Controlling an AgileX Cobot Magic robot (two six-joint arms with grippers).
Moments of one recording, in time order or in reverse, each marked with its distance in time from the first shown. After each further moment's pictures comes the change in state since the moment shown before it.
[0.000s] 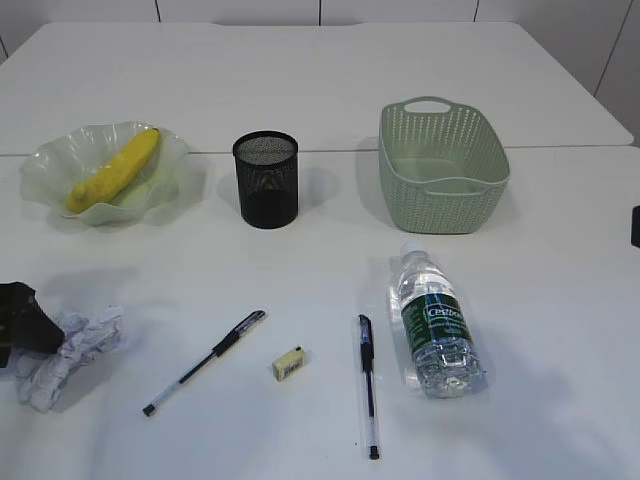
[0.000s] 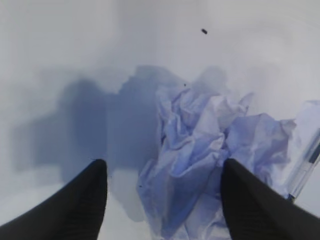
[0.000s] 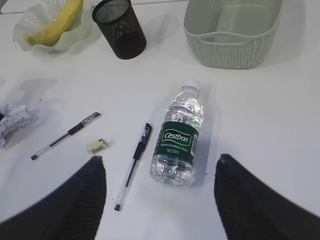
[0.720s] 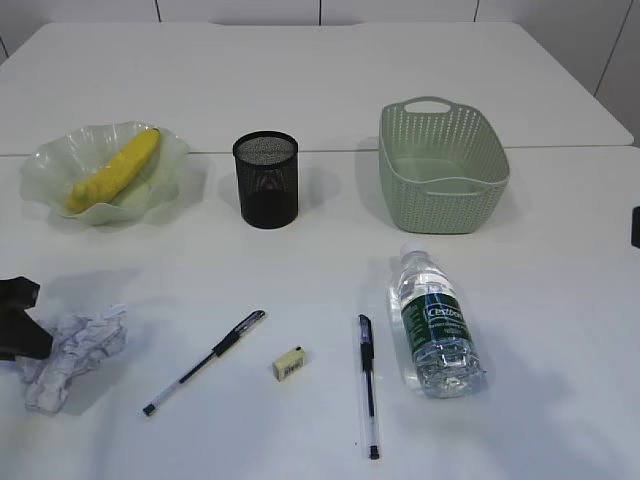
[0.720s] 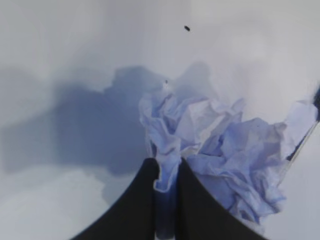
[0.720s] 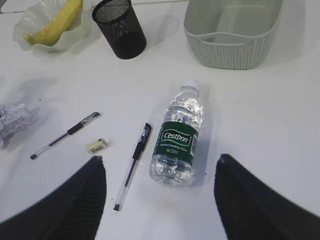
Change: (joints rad) left arm 0.000 0.002 0.000 -0.050 0.039 0.008; right arm 0.000 0.000 0.000 0.000 -0.002 -0.005
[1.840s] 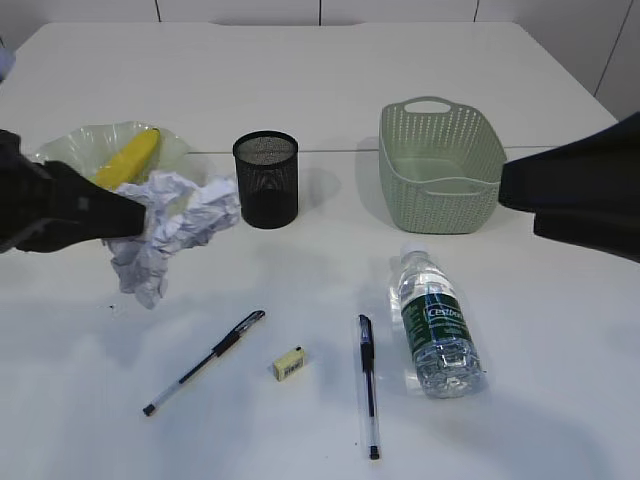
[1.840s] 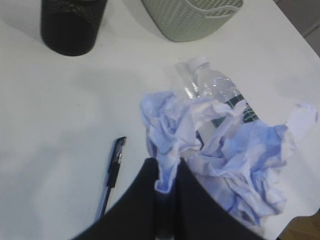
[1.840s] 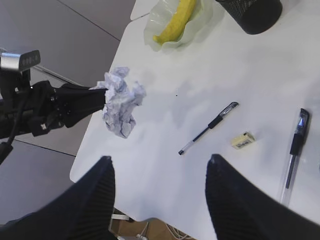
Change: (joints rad) left arm -0.403 -0.469 0.002 -0.223 -0.078 0.126; right arm 0.000 0.183 -0.002 0.714 0.088 -0.303
